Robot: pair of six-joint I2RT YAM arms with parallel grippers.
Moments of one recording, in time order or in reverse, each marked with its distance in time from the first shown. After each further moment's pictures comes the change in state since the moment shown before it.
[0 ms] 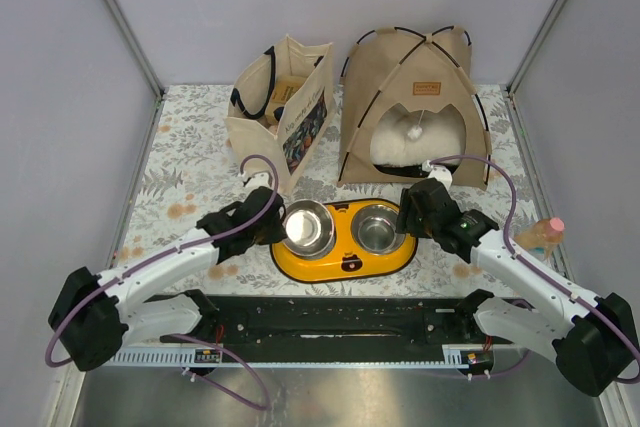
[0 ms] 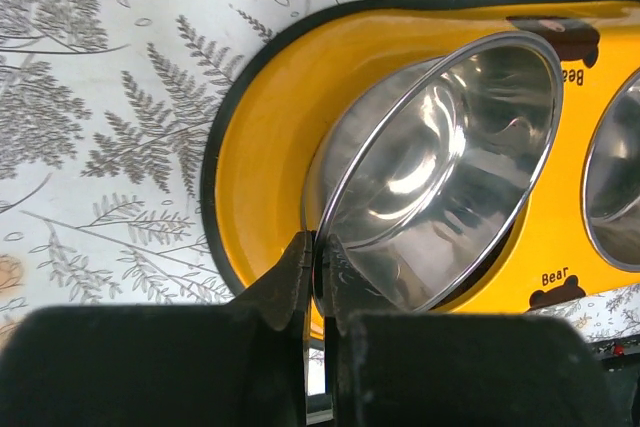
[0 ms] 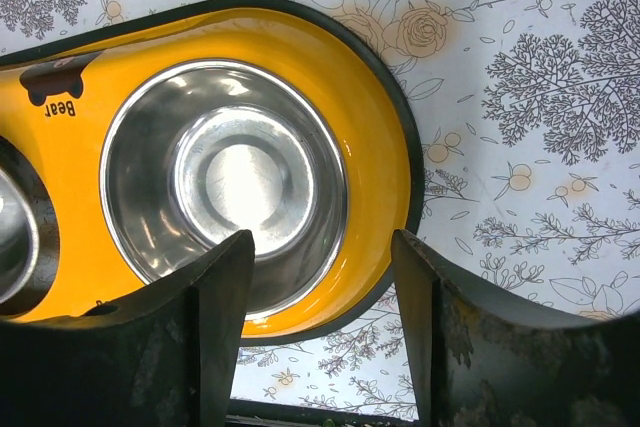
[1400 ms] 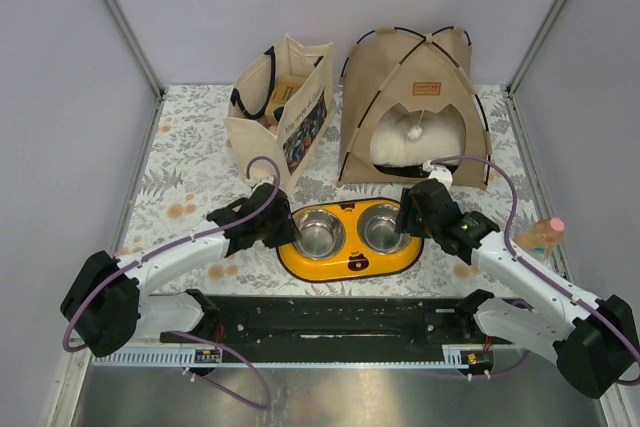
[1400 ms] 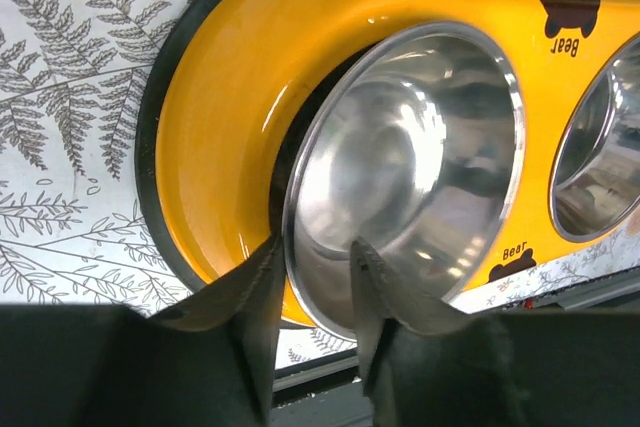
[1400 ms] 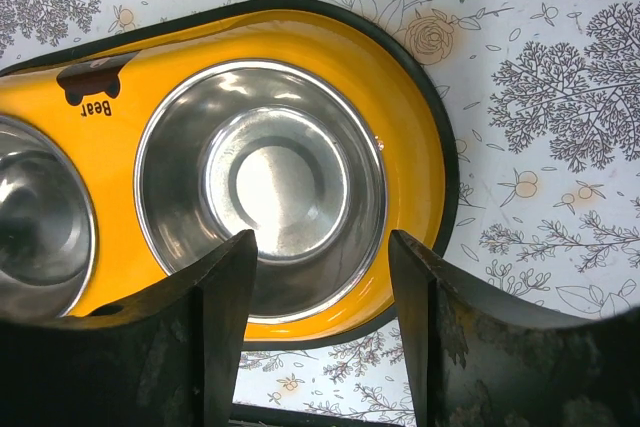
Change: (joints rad) left arm 0.047 0.136 -0.011 0.106 0.241 -0.126; right arm 0.000 -0.013 -0.011 0.024 -0.003 0.000
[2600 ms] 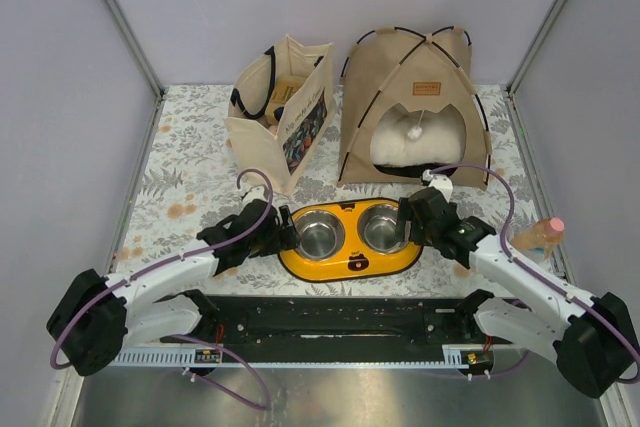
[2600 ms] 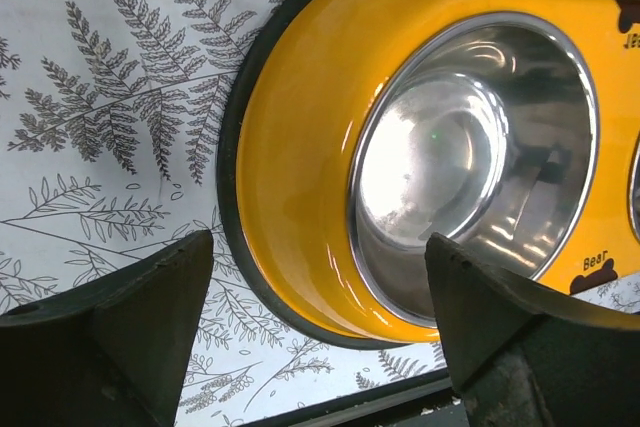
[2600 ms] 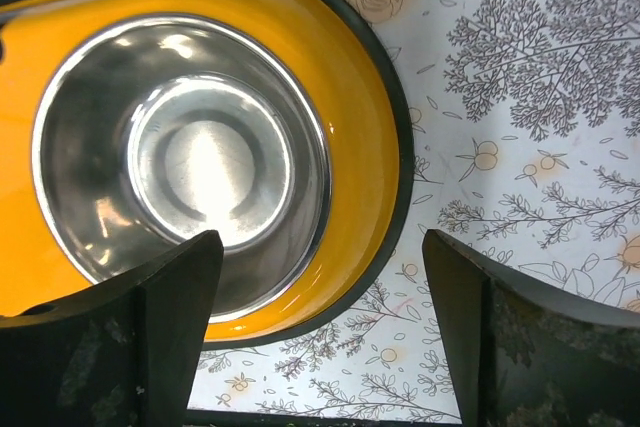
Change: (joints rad) left arm -0.014 -0.141 -0.159 0.073 -0.118 0.067; right arm 0.000 -0.019 -0.067 -0.020 0.042 -0.020
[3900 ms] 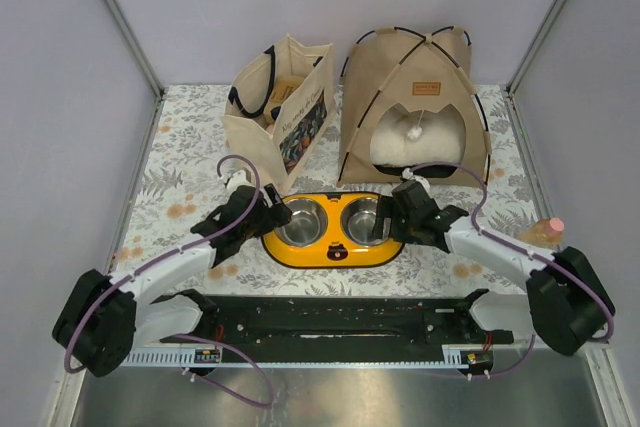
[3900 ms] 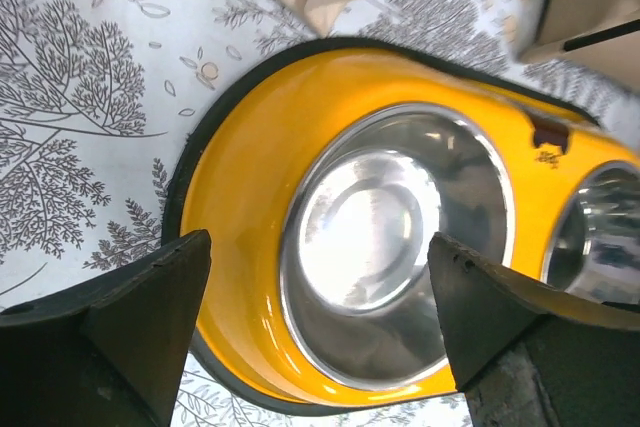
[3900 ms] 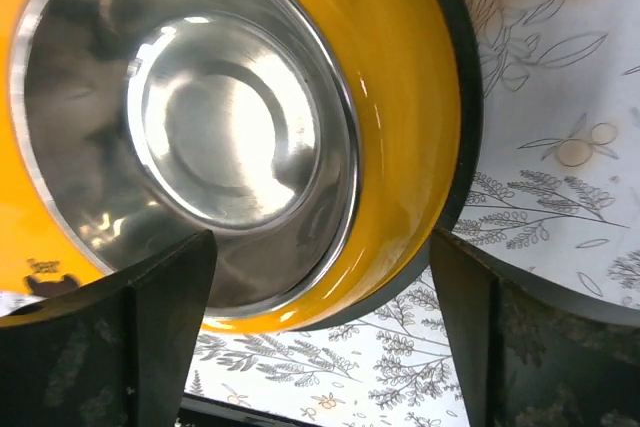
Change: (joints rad) left arm 0.159 0.073 -0.024 0.218 -0.052 0.000; right arm -0.003 0.316 0.020 0.198 -0.224 0.095
